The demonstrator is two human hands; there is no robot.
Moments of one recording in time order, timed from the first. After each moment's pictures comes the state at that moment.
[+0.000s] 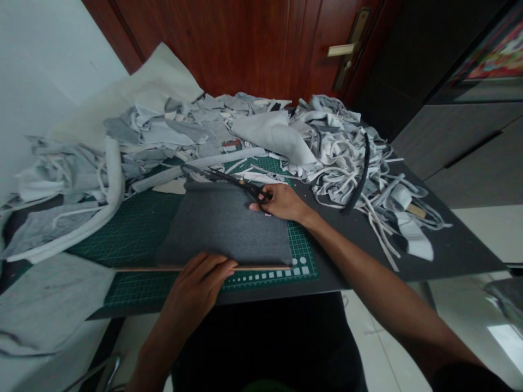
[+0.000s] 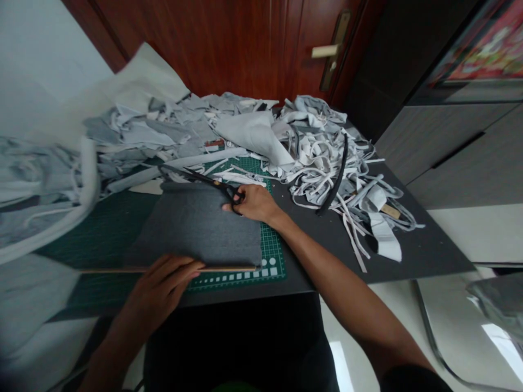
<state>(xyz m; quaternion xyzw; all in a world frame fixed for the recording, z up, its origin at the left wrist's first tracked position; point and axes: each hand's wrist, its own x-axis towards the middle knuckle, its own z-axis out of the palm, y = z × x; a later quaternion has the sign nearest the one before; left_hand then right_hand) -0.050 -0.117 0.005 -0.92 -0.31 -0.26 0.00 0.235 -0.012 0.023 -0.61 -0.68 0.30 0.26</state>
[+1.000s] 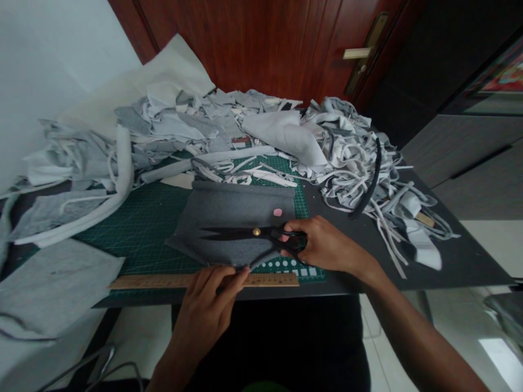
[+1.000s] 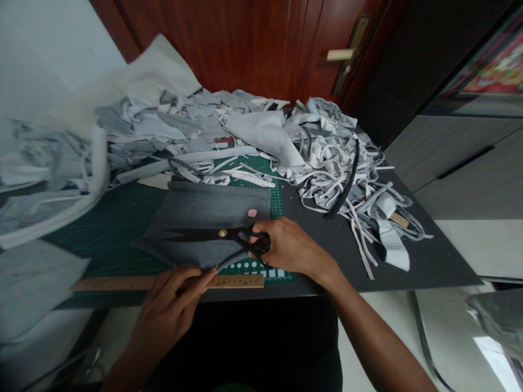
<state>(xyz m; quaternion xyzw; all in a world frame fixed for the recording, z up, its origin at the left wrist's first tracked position) -0.043 -0.160 -0.001 -0.89 -0.35 -0.28 0.02 0.254 -0.119 0.051 -0.53 -0.77 0.28 0.22</state>
